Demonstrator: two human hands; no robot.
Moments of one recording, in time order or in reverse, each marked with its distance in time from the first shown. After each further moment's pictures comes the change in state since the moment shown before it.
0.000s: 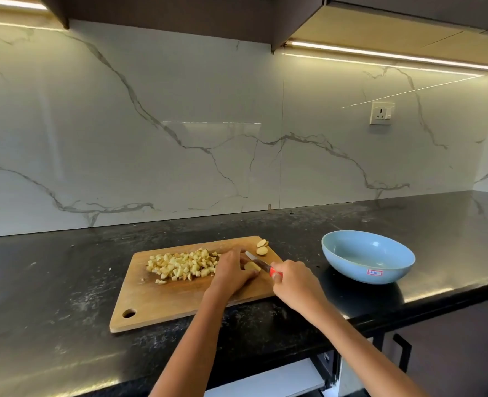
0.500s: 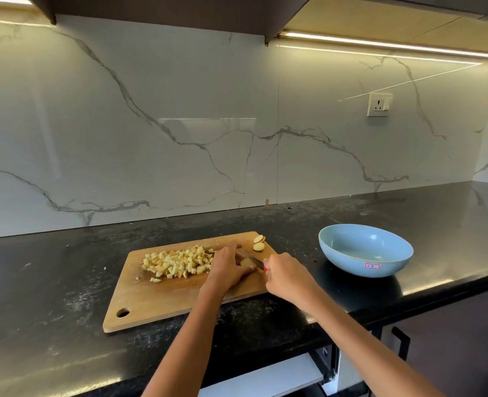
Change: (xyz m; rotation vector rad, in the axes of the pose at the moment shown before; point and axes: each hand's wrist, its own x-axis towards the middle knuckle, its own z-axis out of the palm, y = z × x) left_hand 0.005 0.001 0.000 0.033 -0.024 -0.021; right_hand 0.005 -0.015 -0.011 -0.106 -0.168 -0.011
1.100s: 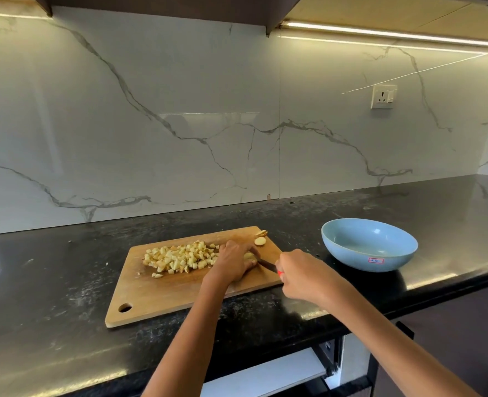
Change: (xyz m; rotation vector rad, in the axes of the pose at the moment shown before) left_hand 0.006 0.000 -0.003 0.204 -0.207 0.114; right_hand -0.031 -0.003 -0.035 -0.128 -0.178 -0.063
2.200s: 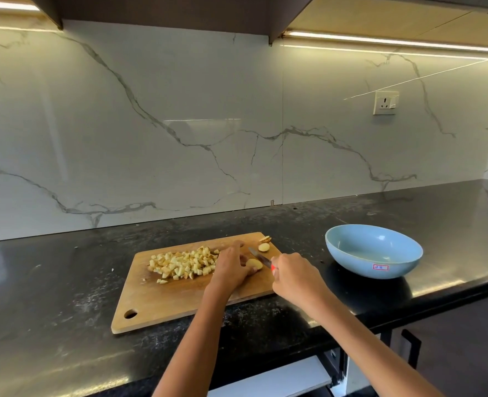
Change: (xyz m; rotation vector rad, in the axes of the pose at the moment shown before) left_hand -0.011 0.004 -0.003 -0.195 0.213 -0.129; right_hand 0.018 -0.007 0.019 0.146 0.259 0.062
